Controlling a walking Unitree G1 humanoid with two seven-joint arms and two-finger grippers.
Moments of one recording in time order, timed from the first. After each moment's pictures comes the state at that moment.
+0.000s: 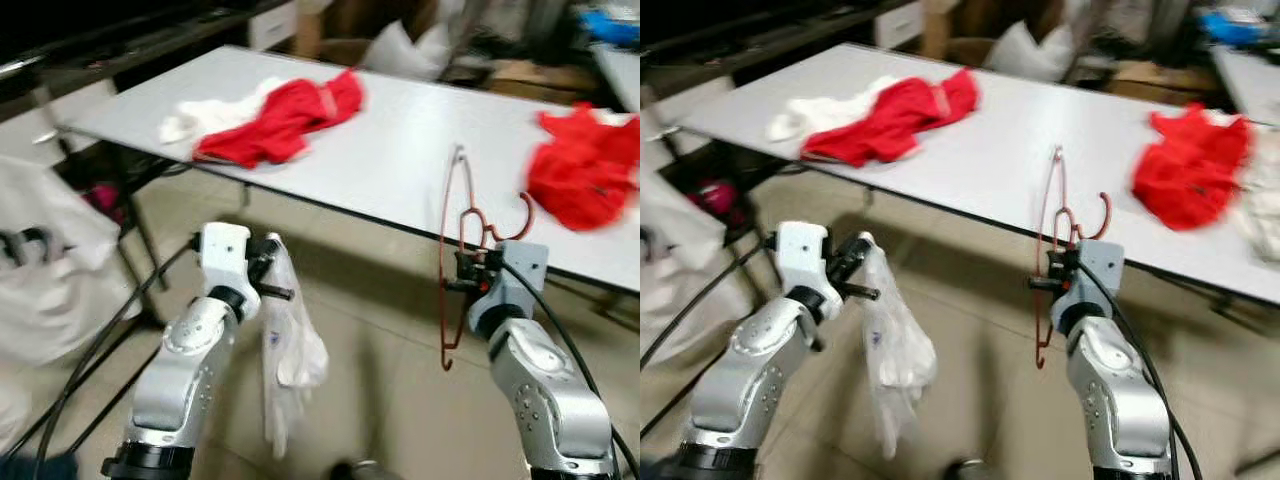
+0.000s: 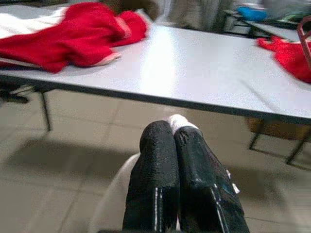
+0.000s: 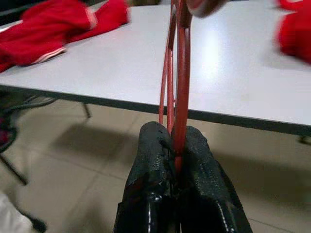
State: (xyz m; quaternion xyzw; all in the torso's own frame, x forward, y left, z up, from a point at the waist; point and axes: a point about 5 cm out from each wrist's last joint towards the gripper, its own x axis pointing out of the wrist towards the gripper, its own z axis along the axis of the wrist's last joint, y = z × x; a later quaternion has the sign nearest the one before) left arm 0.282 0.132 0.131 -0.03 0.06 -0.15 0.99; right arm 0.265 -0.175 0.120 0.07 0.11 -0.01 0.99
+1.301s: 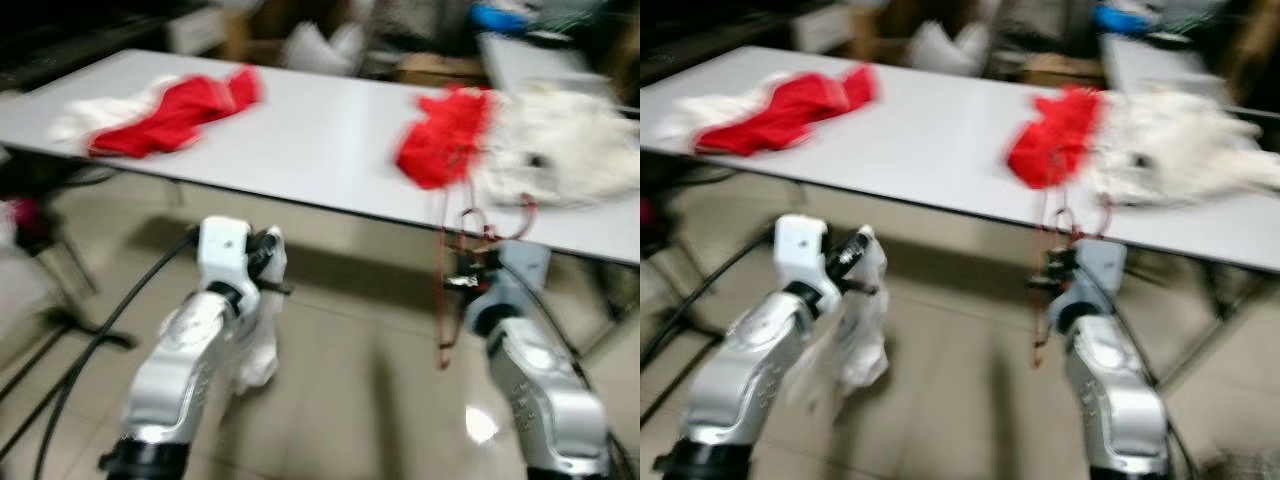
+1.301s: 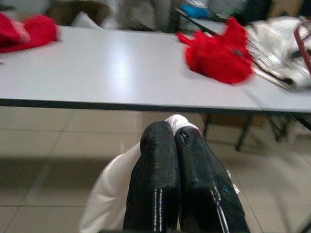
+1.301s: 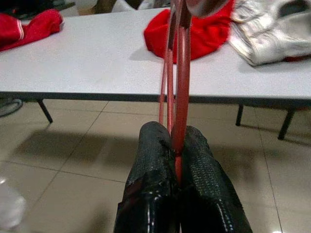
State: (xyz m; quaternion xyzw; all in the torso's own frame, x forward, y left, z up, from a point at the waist) left arm 0.284 0.136 0.135 -0.02 0.05 -0.15 0.99; right arm 0.265 -0.169 0.120 0.08 0.11 0.00 0.99
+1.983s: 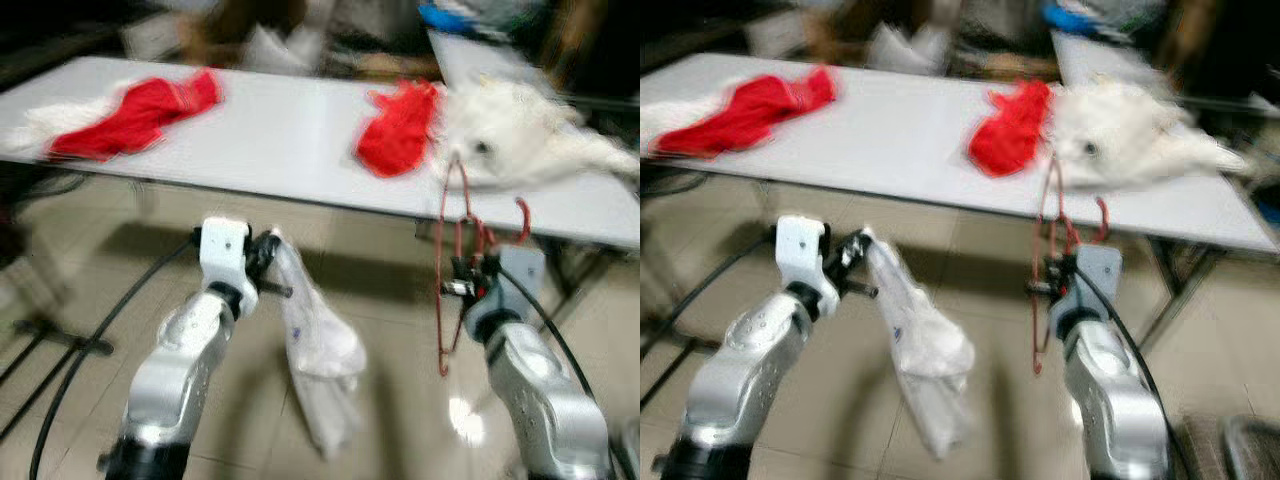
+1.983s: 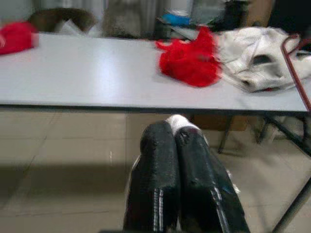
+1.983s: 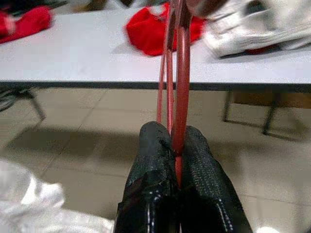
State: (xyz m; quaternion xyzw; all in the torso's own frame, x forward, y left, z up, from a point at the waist) left arm 0.282 0.134 0.136 -0.03 0.05 -0.17 0.98; right arm 0.263 -0.174 0.118 0.07 0.12 -0.01 0.99
